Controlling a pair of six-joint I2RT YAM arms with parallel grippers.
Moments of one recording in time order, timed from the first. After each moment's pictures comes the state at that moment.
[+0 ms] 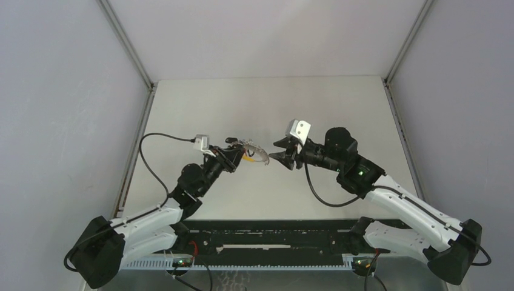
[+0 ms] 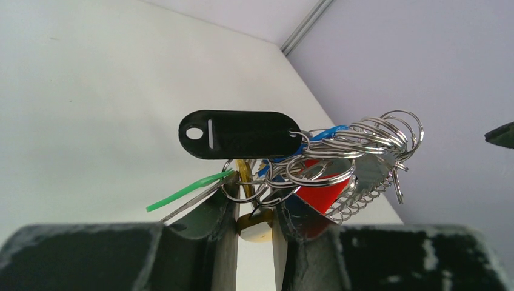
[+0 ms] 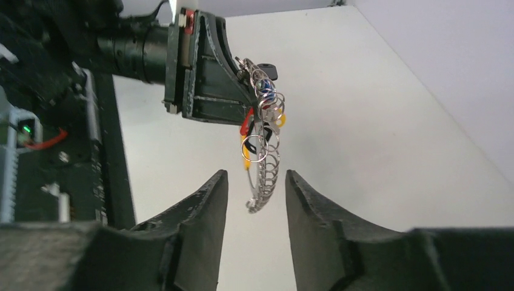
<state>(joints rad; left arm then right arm) -0.68 0.96 0.26 0.80 -0.11 -0.65 0.78 0.96 0.89 -0.09 -0.39 -0.18</state>
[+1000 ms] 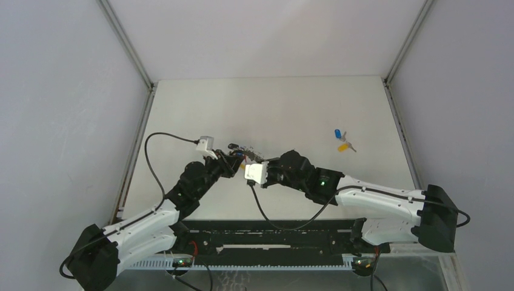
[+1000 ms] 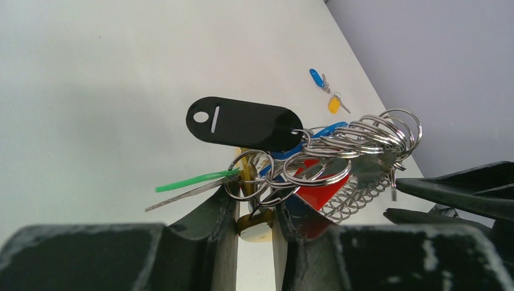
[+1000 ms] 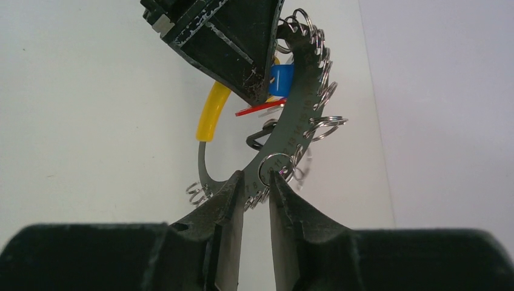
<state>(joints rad) -0.67 0.87 0.29 0.47 -0.09 -0.64 1.10 1.20 0.83 -0.04 0.06 -0.72</state>
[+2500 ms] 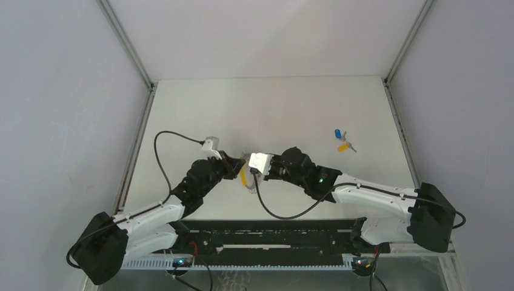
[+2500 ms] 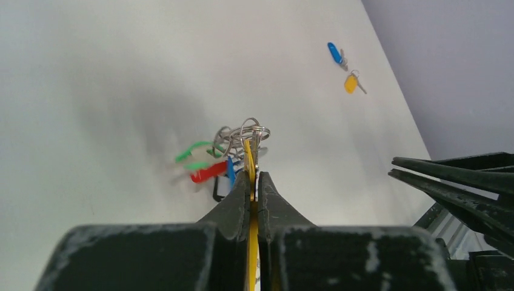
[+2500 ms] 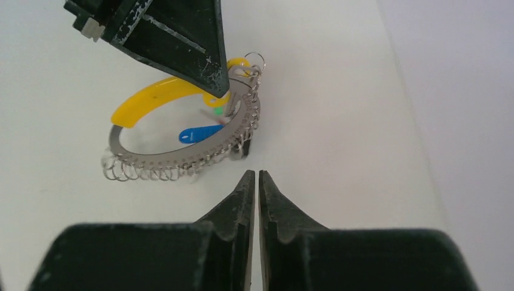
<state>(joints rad) -0.67 0.98 0.29 0.48 -0.07 -0.69 1.04 1.25 0.78 0.06 0.11 -0.62</state>
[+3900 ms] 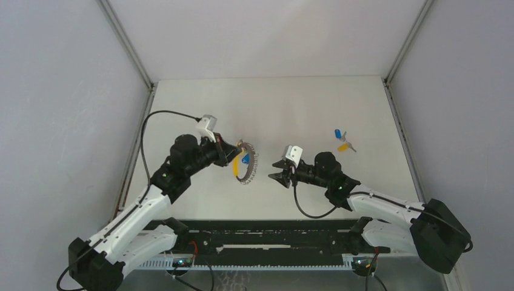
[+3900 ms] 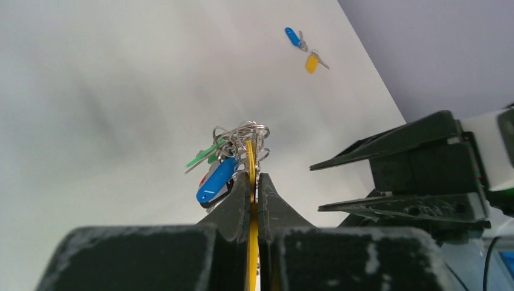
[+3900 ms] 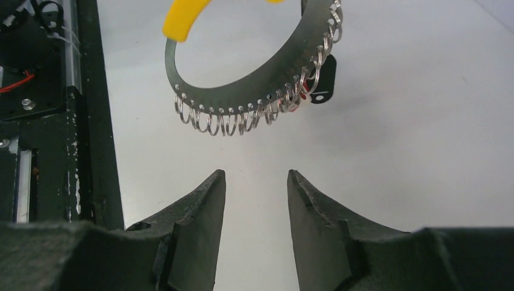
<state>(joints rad) -0.53 0.88 0.62 -0.02 0.21 -0.54 0.76 1.09 0.44 0.43 -0.42 -0.15</state>
